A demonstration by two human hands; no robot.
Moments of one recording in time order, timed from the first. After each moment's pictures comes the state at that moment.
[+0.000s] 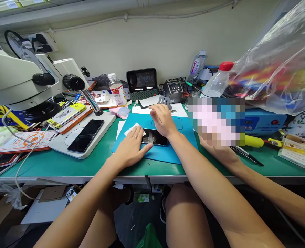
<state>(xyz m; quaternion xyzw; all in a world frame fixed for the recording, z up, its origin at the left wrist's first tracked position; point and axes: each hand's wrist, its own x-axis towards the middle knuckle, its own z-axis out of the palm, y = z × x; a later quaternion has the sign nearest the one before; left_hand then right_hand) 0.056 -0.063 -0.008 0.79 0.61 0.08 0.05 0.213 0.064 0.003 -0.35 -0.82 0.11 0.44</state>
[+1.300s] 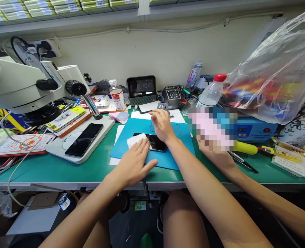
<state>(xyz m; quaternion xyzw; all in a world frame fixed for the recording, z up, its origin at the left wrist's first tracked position) 0.076 -0.087 -0.008 0.81 0.58 0.05 0.05 0.216 0.067 0.001 -0.37 -0.81 0.10 0.43</state>
